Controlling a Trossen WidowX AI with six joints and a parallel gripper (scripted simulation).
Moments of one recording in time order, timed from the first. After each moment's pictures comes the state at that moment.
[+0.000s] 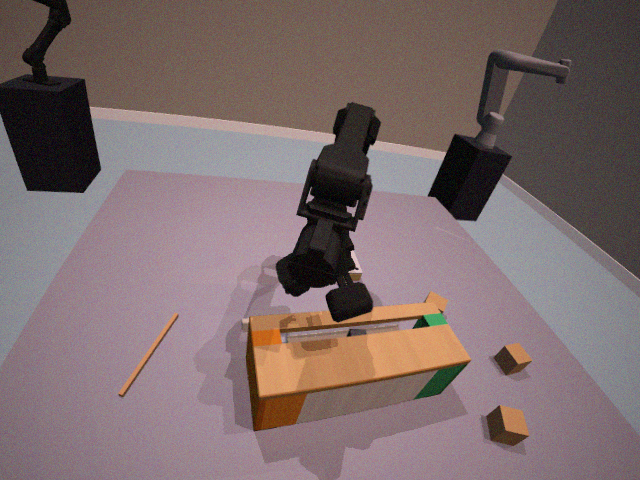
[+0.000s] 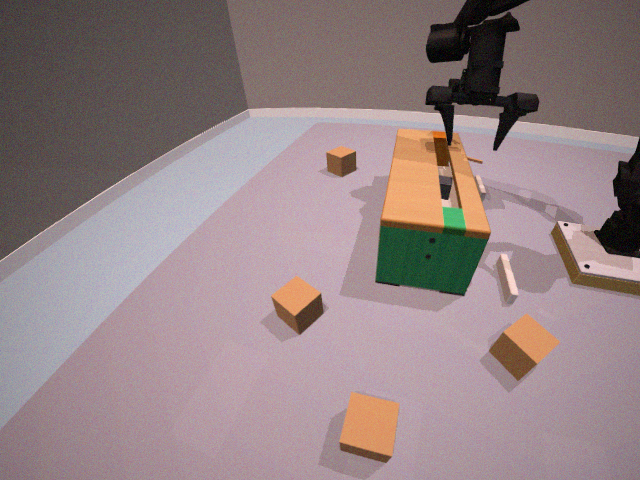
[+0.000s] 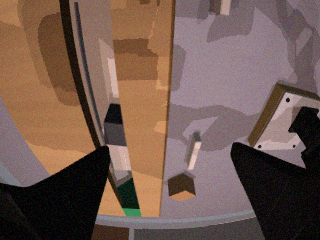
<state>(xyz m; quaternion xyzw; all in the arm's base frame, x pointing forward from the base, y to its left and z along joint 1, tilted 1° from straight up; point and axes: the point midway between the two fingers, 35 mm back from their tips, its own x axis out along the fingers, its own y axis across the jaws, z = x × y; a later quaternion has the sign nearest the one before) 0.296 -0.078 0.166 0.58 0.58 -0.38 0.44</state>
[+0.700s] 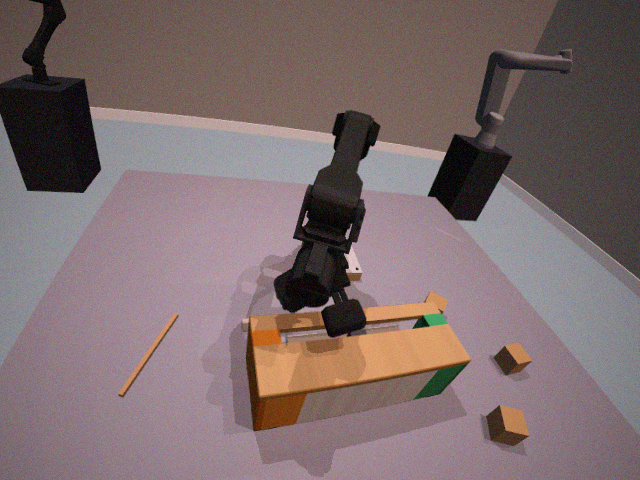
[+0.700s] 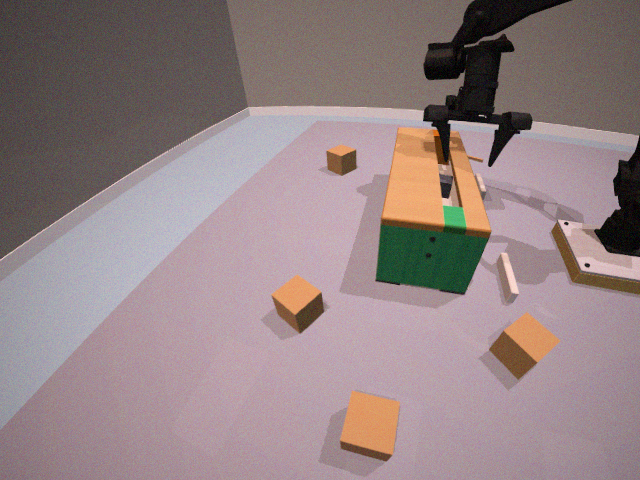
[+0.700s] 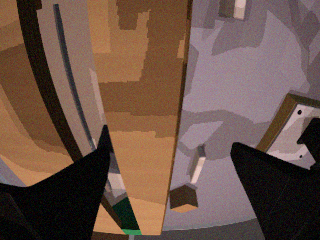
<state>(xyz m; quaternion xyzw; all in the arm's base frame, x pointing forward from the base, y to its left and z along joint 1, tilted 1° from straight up) 0.299 -0.078 0.131 0.58 0.58 -0.38 0.43</state>
